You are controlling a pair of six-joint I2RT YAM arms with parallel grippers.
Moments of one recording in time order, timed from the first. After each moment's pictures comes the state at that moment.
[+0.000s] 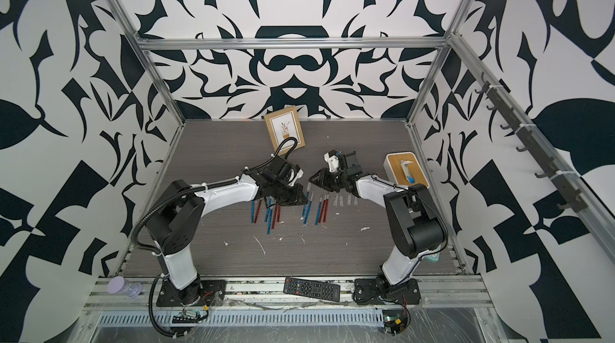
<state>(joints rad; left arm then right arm) -0.76 1.84 1.18 -0.32 0.48 -0.66 0.33 1.68 0.88 0.01 -0.63 0.65</state>
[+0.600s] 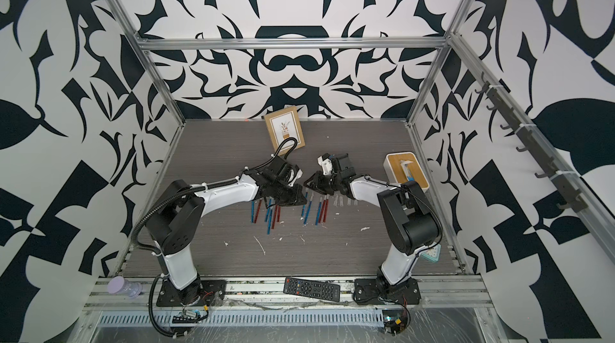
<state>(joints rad) -0.76 1.84 1.18 -0.34 0.46 -0.65 0.38 1.72 0.88 0.04 -0.64 0.70</state>
